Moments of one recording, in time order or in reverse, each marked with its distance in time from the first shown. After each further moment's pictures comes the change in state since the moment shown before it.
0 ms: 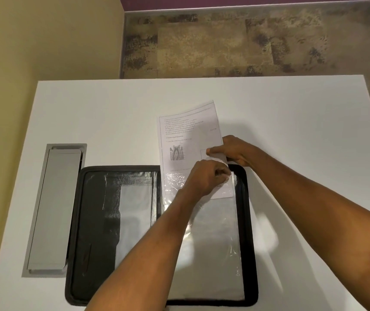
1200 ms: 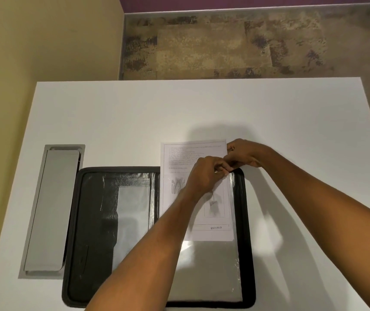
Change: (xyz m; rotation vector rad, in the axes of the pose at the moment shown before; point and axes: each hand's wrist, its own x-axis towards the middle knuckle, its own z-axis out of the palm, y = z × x) left_hand 0.014 -0.001 0.008 -0.090 0.063 -0.045; right_hand -0.008 0.013 -0.034 -0.164 -0.122 0.028
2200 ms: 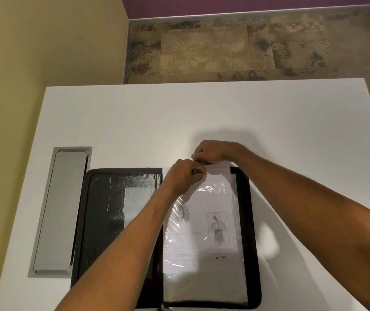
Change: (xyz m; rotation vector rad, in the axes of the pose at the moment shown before) left_hand -0.028 -0.024 -0.071 0.199 -0.073 -0.086; right_hand 0.020 -0.067 0.060 -0.692 -0.113 -0.237
